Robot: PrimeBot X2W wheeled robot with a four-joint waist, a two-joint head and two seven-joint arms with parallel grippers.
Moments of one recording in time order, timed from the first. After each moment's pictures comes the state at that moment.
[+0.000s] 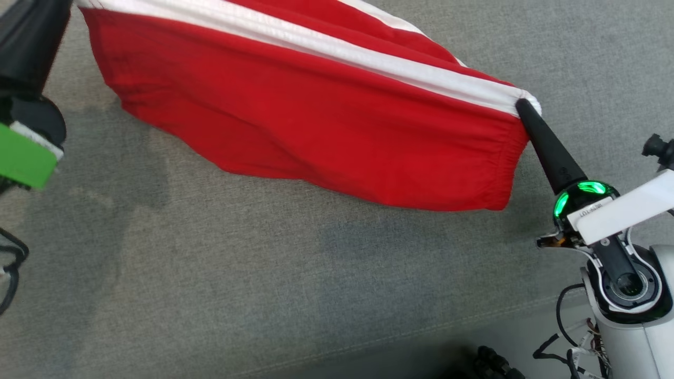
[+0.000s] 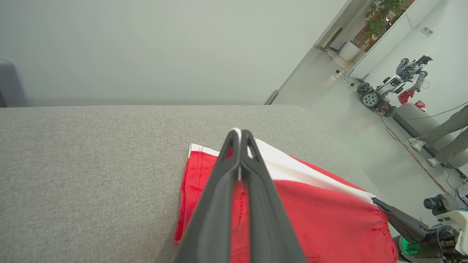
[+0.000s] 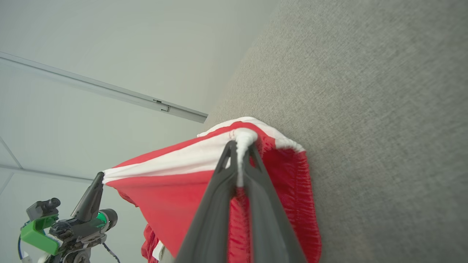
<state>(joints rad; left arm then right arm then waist) -0.59 0.56 -0.20 -0.46 -1.09 0.12 0.38 -0.14 -0.13 0.10 -0.26 1.22 0.03 0.23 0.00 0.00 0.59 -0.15</state>
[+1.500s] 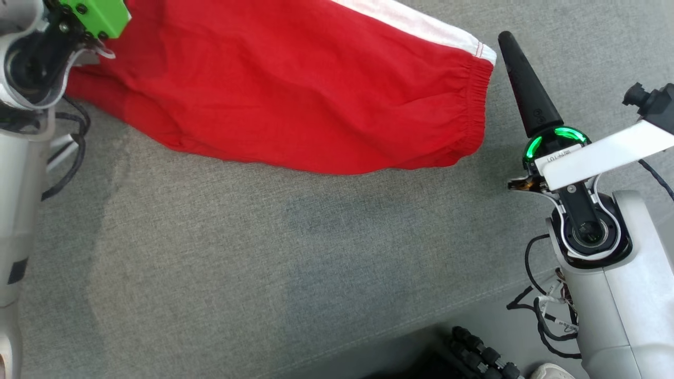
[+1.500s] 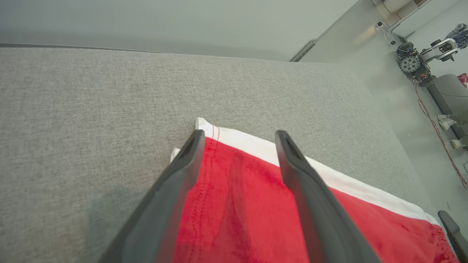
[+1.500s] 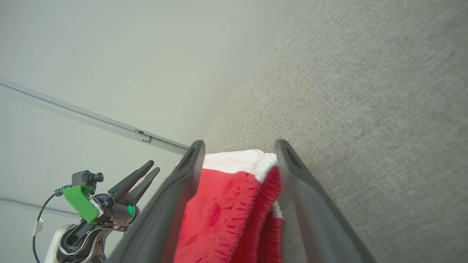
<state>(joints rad) -1.04 0.34 -0.41 0.17 -0.92 0.12 0.53 -0.37 -0.07 0.18 -0.06 1.13 0.10 0.08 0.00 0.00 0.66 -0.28</state>
